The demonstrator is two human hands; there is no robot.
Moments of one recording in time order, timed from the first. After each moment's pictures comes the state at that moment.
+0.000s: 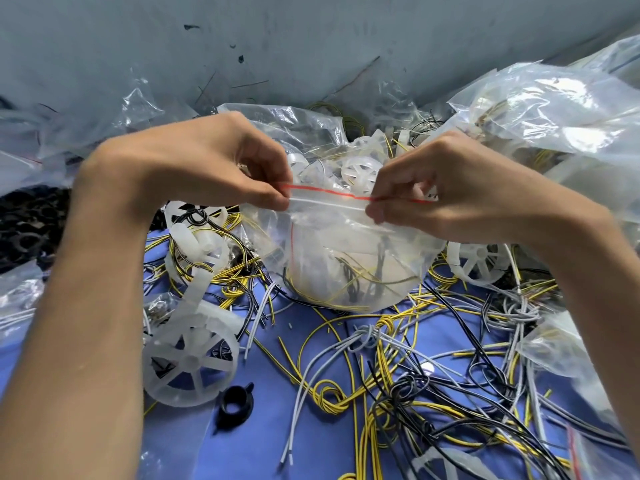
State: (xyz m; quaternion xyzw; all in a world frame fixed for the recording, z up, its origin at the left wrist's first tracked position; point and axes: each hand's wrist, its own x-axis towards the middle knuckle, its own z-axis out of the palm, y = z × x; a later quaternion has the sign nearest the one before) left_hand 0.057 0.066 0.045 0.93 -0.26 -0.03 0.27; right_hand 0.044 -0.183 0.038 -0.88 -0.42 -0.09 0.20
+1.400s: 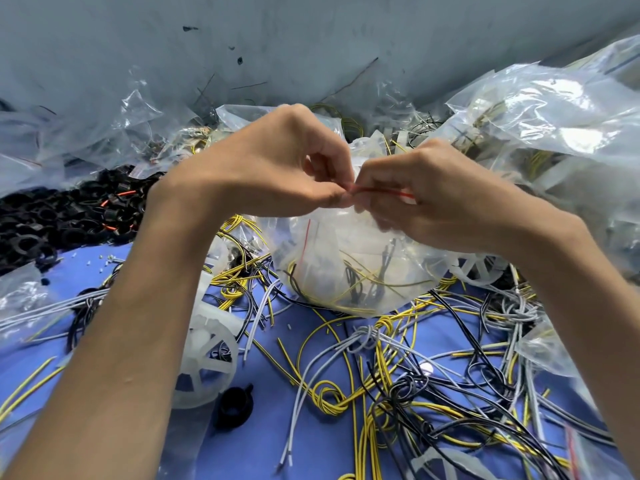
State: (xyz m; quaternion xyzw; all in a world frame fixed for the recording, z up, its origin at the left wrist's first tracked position) left_hand 0.048 0.017 0.043 0.89 -0.34 0.06 0.30; right_hand 0.050 -0.173 0.027 -0.87 -0.43 -0.14 0.20
